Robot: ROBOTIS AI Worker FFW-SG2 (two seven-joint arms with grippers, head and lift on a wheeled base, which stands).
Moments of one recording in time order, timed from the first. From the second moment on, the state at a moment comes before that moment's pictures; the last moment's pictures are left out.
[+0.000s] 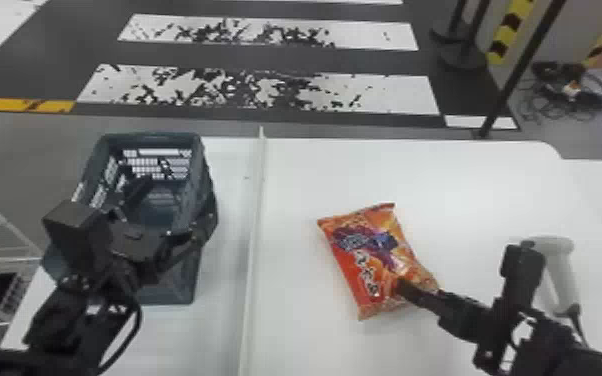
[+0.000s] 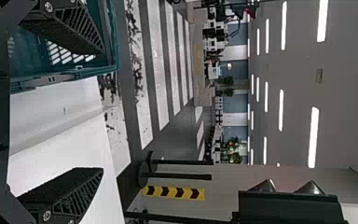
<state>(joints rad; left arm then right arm) 0.48 0.16 0.03 -2.08 0.07 0.15 -0.22 0.34 0.00 -0.23 -1.90 -0.40 0.93 0.23</state>
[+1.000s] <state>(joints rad) 0.48 0.17 0.03 -2.07 0.09 0.15 -0.21 0.31 0.00 -0.25 -1.89 -0.39 1.00 0.27</state>
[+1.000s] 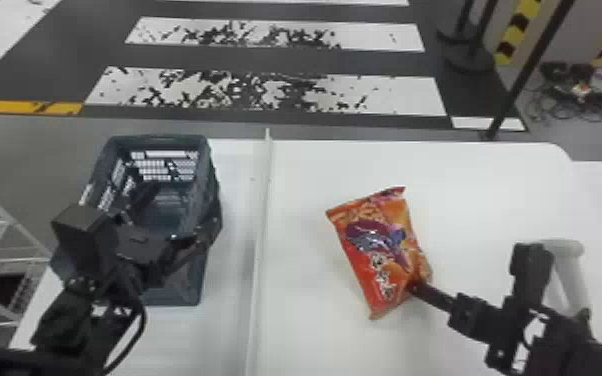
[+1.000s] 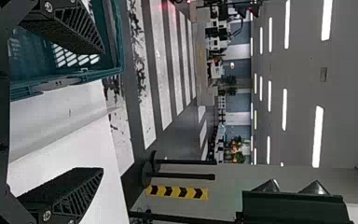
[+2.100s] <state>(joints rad) 0.48 0.18 0.03 -2.06 0.09 0.14 -0.21 0.45 -0.20 0.21 -2.03 0.73 0.64 -0.24</state>
